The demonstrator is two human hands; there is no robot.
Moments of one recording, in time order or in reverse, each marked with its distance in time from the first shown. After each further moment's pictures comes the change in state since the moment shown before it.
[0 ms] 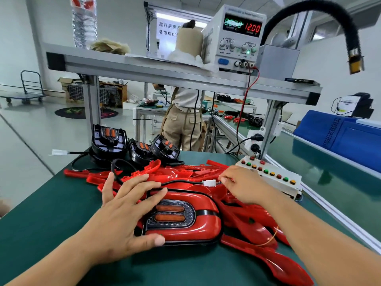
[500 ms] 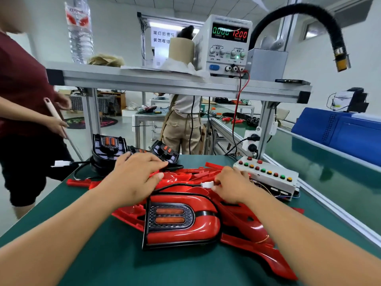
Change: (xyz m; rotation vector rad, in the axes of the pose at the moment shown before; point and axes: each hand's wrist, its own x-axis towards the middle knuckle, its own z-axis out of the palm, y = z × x) left_hand 0.079 -0.020 -0.034 -0.009 -0.035 -0.144; right_hand 0.015 -0.010 0.020 -0.179 -0.067 0.132
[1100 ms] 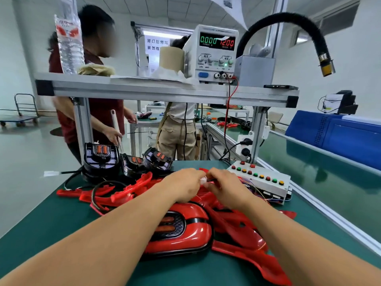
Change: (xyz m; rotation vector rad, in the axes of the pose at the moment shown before) left_hand 0.085 0.090 0.049 -0.085 -0.301 0.116; right_hand -0.012 0.015 -0.001 0.404 0.406 -0.315
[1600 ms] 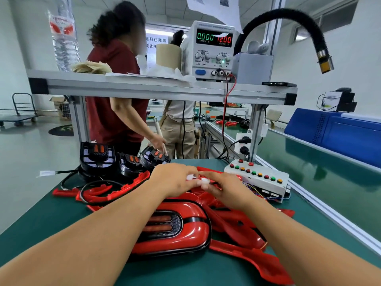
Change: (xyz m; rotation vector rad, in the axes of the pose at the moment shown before) left_hand -0.005 -0.015 -0.005 0.109 0.120 -0.120; right_hand -0.008 0.006 -0.003 0.100 -0.048 0.013
